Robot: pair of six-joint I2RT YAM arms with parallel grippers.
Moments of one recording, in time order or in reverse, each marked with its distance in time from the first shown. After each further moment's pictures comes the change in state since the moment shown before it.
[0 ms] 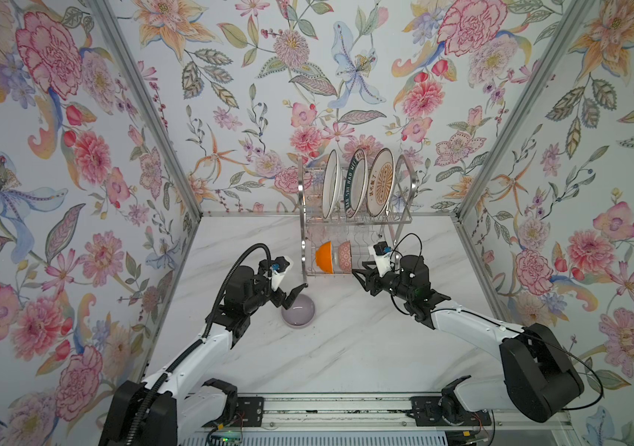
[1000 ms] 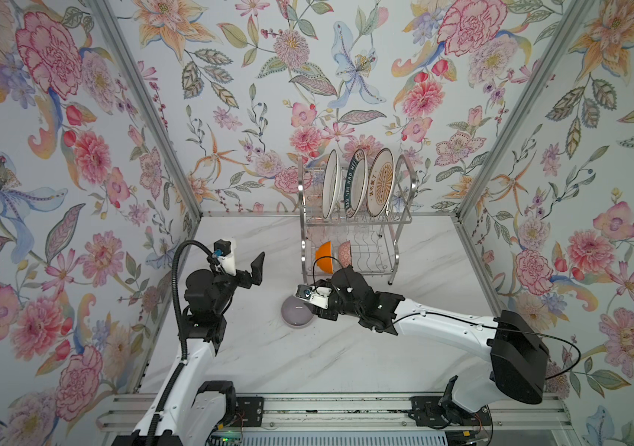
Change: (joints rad) left arm 0.304 -0.222 -0.027 0.107 -0.098 -0.357; right arm 0.510 0.099 0.313 -0.374 0.327 -0.628
